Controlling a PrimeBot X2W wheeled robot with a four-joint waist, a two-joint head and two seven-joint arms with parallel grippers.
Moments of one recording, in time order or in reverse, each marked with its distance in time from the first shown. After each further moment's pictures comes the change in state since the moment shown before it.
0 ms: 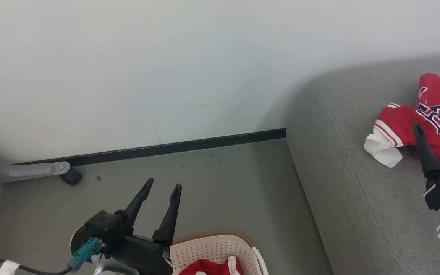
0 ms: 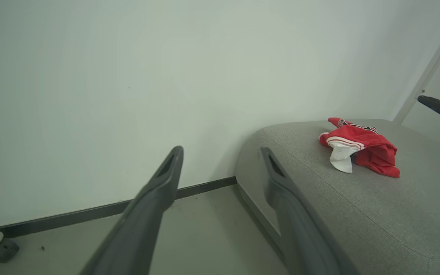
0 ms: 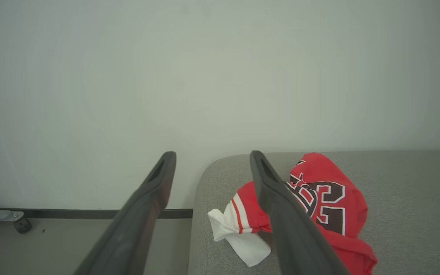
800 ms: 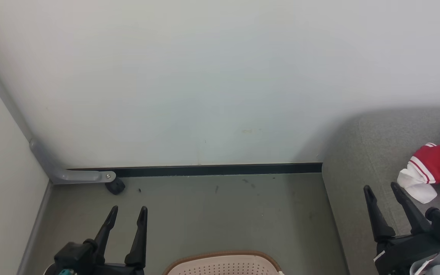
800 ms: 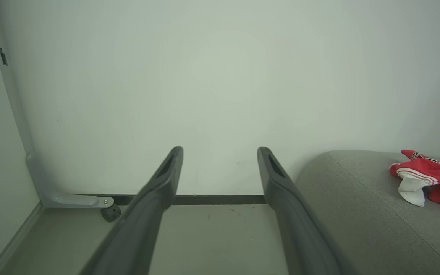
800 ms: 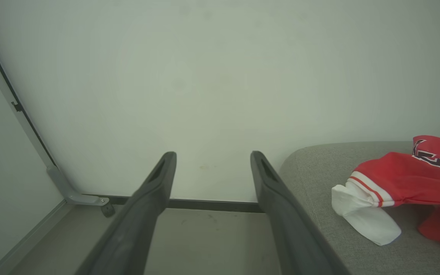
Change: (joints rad) left arm 0.167 0.024 0.118 -0.055 0.003 0.089 -0.018; right arm 0.379 0.139 -0.047 -0.331 -0.063 -0.166 -0.010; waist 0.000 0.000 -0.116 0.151
